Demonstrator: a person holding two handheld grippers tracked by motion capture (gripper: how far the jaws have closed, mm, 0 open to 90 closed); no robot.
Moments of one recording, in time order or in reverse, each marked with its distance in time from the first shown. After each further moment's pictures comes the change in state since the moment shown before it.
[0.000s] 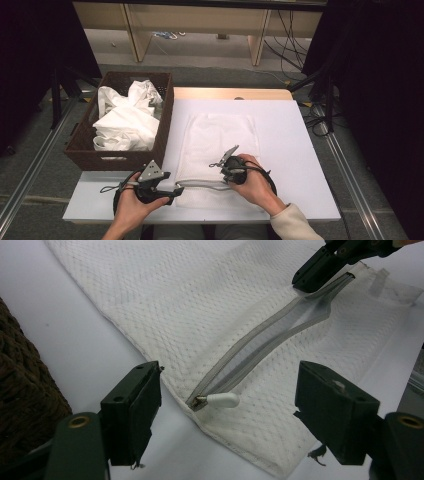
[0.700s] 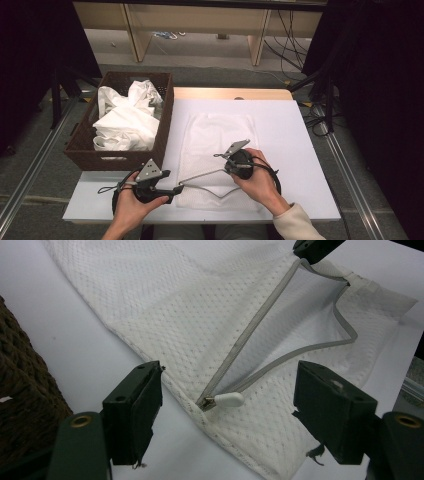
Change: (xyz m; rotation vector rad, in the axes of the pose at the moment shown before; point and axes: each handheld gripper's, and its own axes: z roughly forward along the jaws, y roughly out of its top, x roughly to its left) left arm -0.002 0.005 -0.006 -0.046 -0.011 -0.004; right arm -0.004 0.002 -0.032 -0.150 -0.077 0.056
